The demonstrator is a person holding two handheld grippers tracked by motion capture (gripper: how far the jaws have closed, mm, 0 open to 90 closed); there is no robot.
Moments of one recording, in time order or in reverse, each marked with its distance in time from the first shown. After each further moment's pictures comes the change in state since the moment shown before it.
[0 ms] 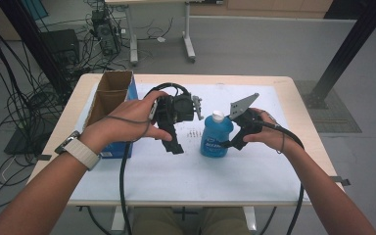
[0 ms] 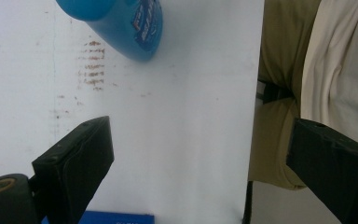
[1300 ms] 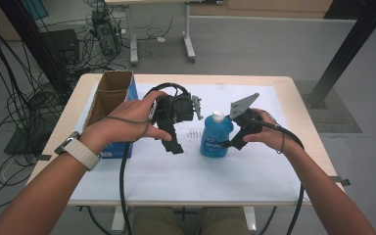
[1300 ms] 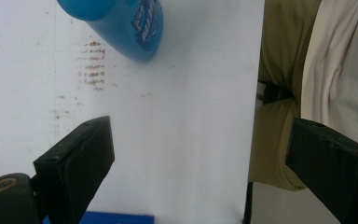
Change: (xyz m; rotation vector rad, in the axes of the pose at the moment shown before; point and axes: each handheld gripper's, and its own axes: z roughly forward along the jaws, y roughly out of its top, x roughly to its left) left arm 0.000 -0.001 0.000 -0.005 0.002 0.001; right arm 0.000 0.001 0.000 -0.002 -0.006 -0.001
